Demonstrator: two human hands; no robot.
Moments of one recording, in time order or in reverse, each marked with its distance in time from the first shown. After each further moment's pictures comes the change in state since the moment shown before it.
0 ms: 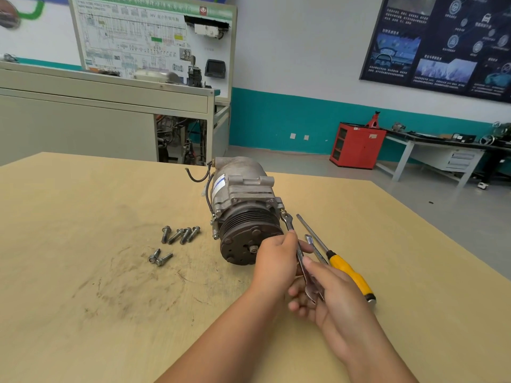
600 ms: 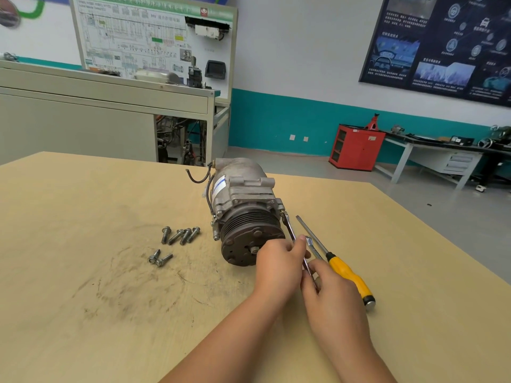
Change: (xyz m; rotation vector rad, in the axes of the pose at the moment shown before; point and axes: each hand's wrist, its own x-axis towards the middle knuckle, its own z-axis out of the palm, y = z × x) left_hand 0.003 -0.007 0.002 0.281 0.030 0.109; right_hand 0.005 0.016 -0.007 -1.124 0.298 -0.510
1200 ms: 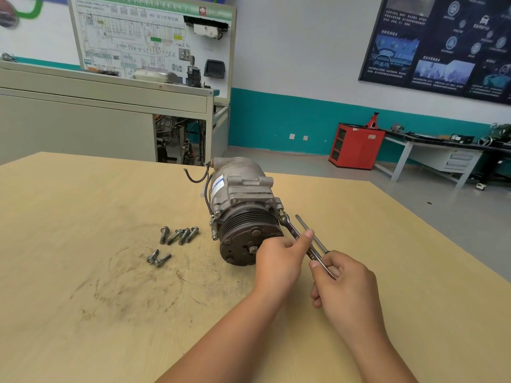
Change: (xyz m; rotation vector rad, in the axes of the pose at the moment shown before) left_hand 0.000 0.001 0.003 -0.080 0.005 0.026; right_hand 0.012 0.007 -0.012 0.366 0.100 0.104
